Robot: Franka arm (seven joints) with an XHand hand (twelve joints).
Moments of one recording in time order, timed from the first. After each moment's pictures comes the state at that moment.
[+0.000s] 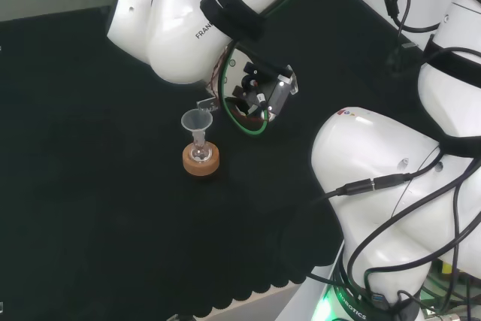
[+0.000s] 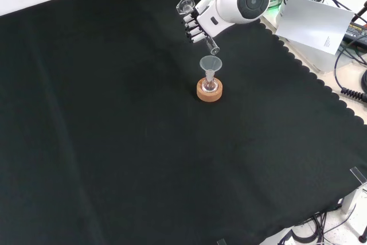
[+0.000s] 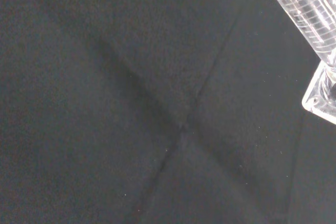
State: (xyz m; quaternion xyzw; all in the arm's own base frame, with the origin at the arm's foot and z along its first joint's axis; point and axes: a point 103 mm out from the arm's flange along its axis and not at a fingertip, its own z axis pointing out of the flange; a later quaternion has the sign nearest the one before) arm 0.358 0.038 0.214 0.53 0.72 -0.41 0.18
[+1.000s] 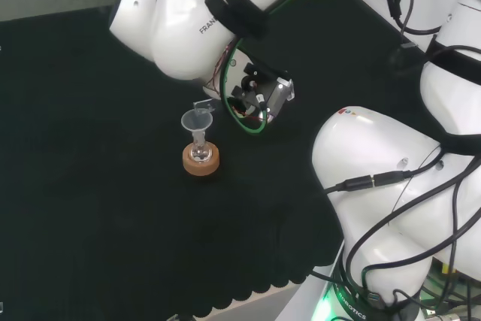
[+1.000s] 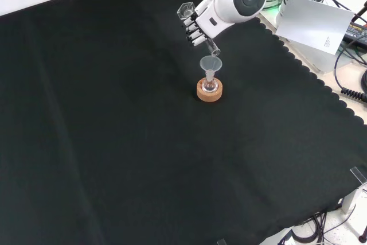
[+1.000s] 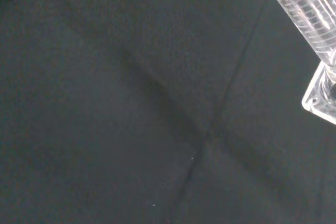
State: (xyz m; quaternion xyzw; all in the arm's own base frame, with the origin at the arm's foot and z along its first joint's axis) arm 0.360 0.040 0.207 0.54 0.73 -0.39 0.15
